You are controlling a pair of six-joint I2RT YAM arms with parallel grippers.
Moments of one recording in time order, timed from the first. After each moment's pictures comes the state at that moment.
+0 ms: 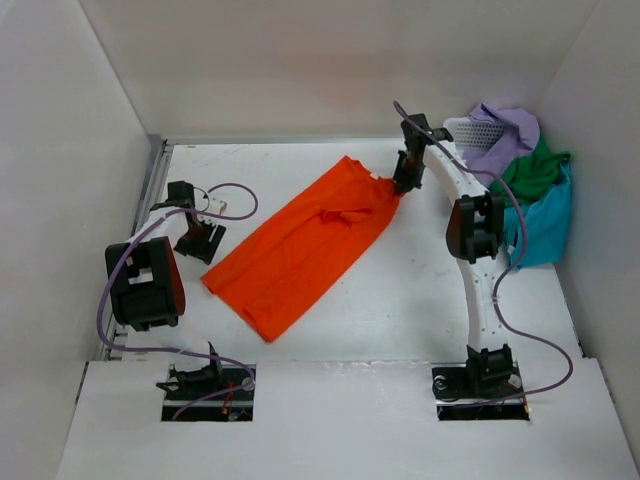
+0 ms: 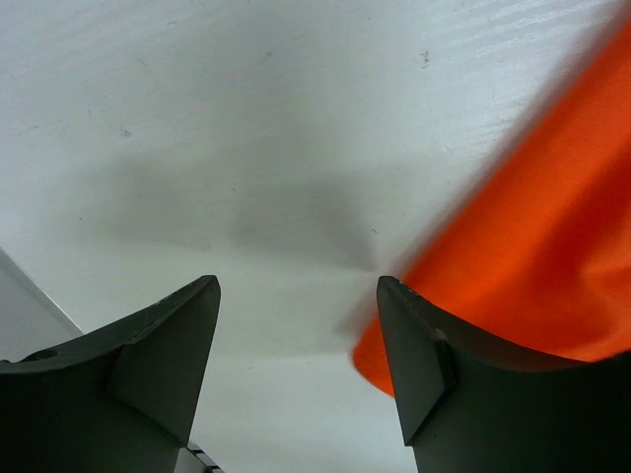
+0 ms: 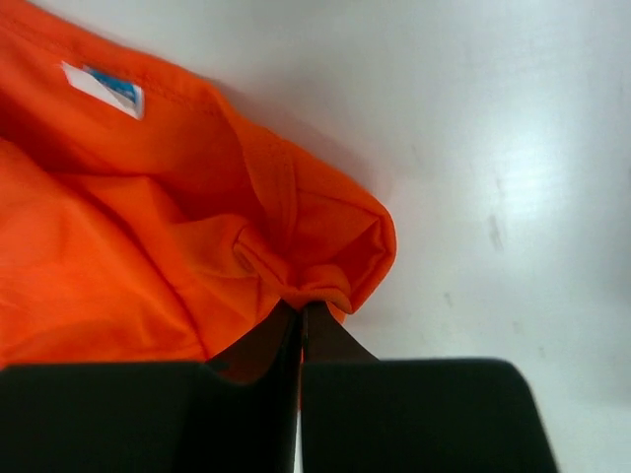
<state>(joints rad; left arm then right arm) 0.16 1.70 1.07 -0.62 0.00 0.52 0.21 2.43 2.23 -1.05 -0.03 0.51</state>
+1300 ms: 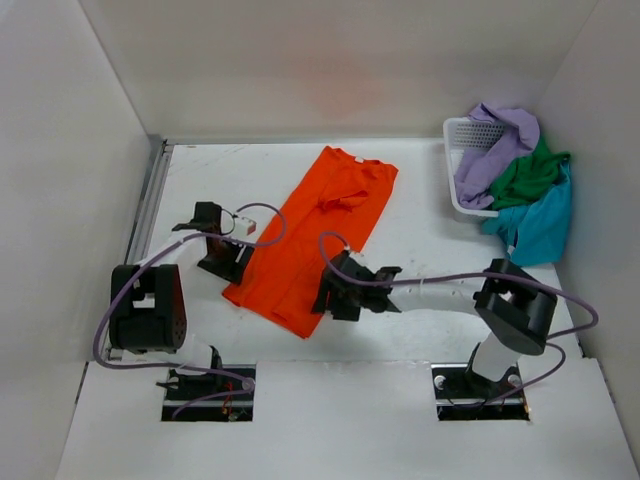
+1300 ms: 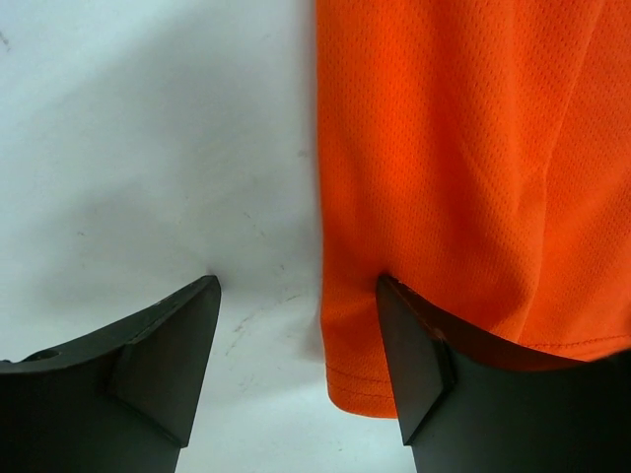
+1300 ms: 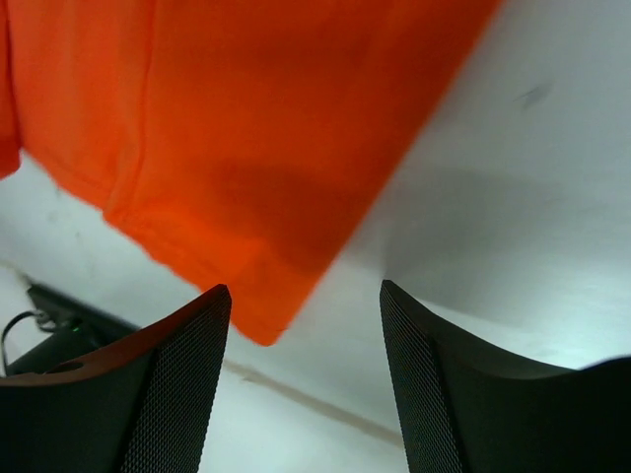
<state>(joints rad) -0.02 1.54 0.85 -0.59 0.16 0.43 1.02 1.64 0.90 -0.25 0.06 1.17</state>
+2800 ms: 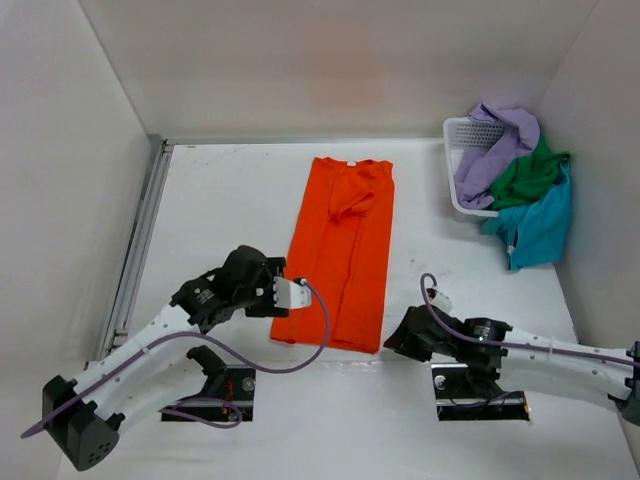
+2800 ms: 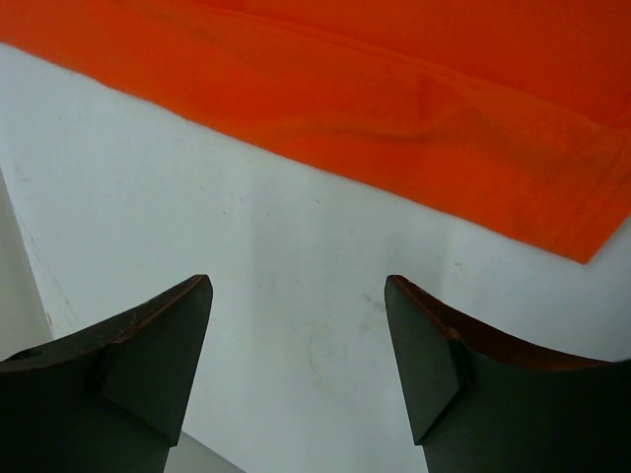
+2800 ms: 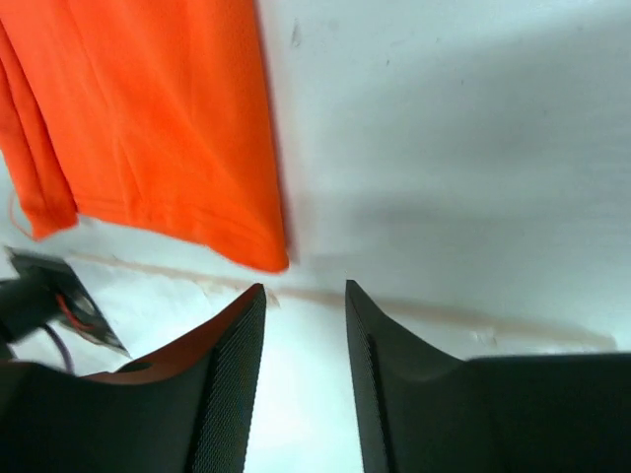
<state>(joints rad) -0.70 0.84 0.67 -0.67 0.04 0.94 1.15 0.71 0.30 -0.54 0.20 1.49</state>
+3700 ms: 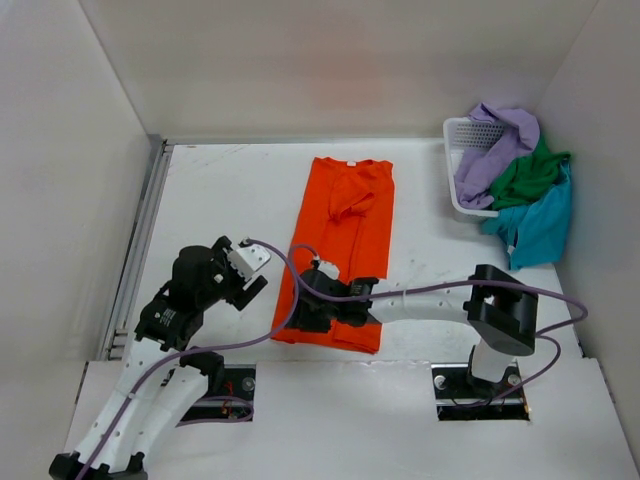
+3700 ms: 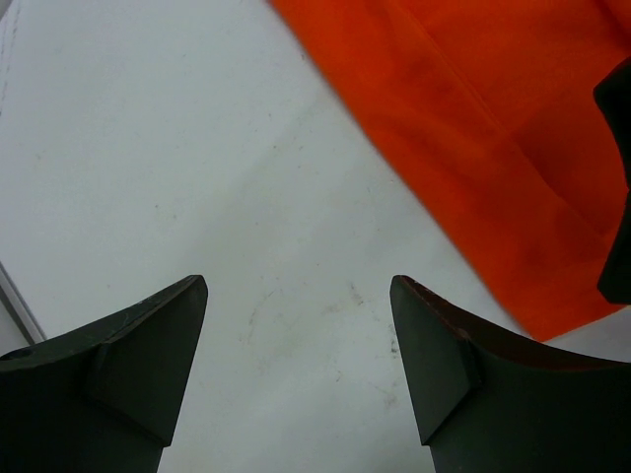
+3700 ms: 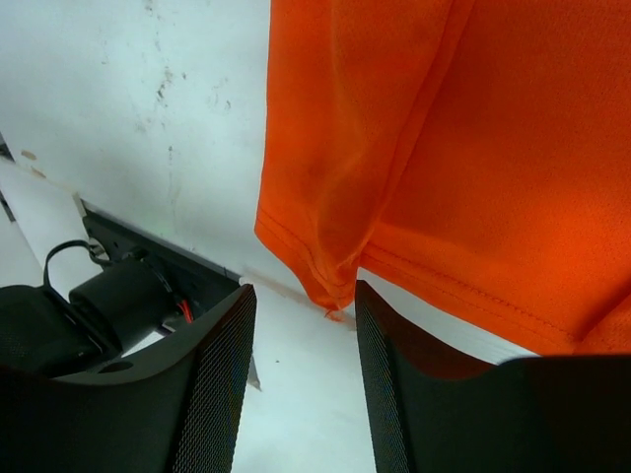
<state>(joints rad) -0.34 0.58 0.65 -0.66 0.16 0.51 1.23 1.72 1.09 -0.27 0.09 1.28</state>
